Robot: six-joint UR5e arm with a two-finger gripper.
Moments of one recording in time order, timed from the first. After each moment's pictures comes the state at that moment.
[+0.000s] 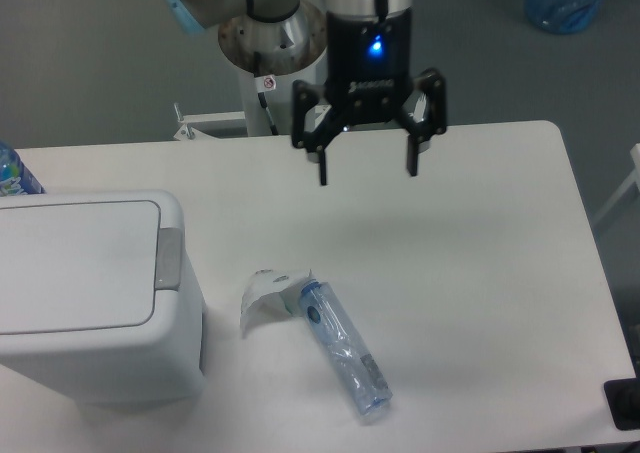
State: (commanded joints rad) arm 2.44 -1.67 -1.42 -1.17 1.34 0.23
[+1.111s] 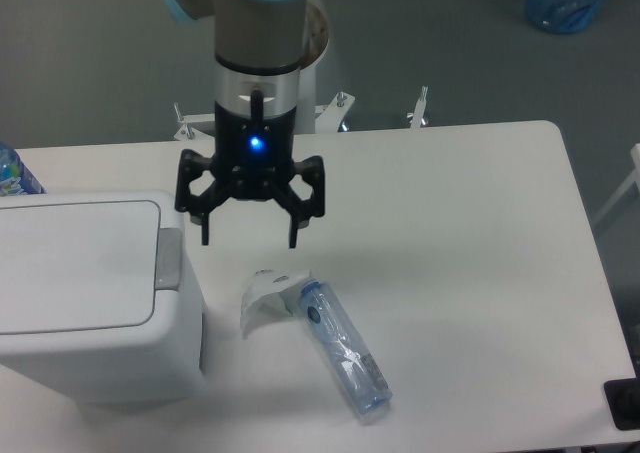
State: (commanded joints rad) arm 2.27 -1.75 -1.44 -1.10 1.34 0.21
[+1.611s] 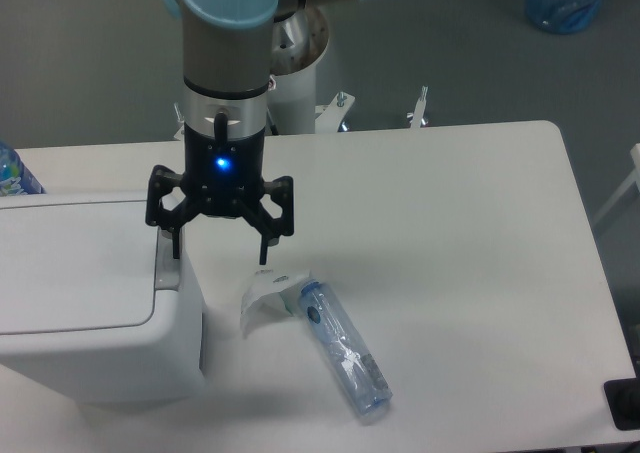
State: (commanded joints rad) arm 2.25 -1.75 -1.46 -1.10 1.34 0.20
